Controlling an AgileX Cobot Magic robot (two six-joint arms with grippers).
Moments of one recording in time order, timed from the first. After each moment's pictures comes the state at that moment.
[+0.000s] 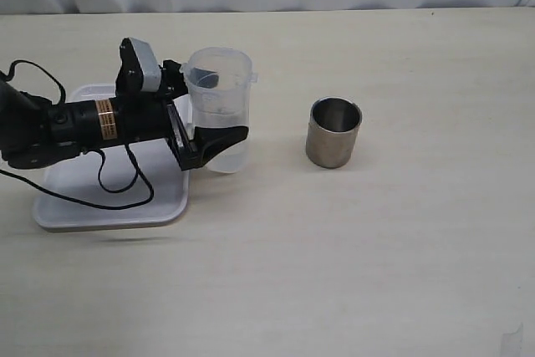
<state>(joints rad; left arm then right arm) -0.22 2.19 -0.88 1.04 -1.18 -0.28 0.10 0.24 -0.01 -0.14 -0.58 0.17</state>
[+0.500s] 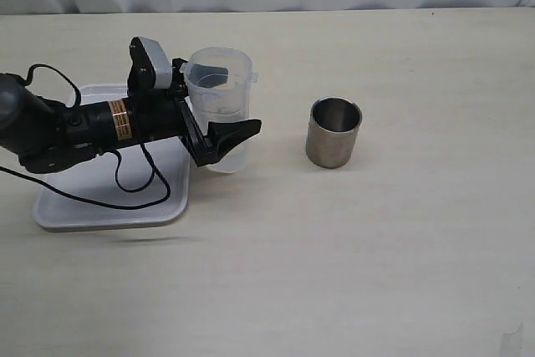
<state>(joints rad) -0.27 2.20 -0.89 0.94 -1.20 -0.28 0.10 0.24 -0.01 -0.14 -0.58 0.17</state>
